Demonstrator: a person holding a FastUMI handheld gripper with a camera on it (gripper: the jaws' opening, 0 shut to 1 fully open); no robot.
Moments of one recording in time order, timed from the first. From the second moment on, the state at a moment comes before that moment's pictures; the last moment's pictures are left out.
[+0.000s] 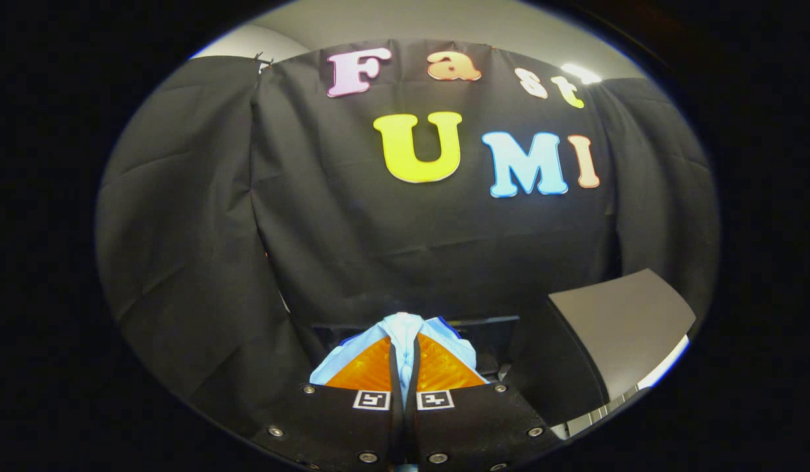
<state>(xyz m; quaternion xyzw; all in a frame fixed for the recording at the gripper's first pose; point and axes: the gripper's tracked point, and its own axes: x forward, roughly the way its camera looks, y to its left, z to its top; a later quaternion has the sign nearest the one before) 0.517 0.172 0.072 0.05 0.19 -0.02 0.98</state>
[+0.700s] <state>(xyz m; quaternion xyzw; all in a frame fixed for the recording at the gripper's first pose) 0.532 0.171 -0.135 0.03 0.36 -0.01 0.93</state>
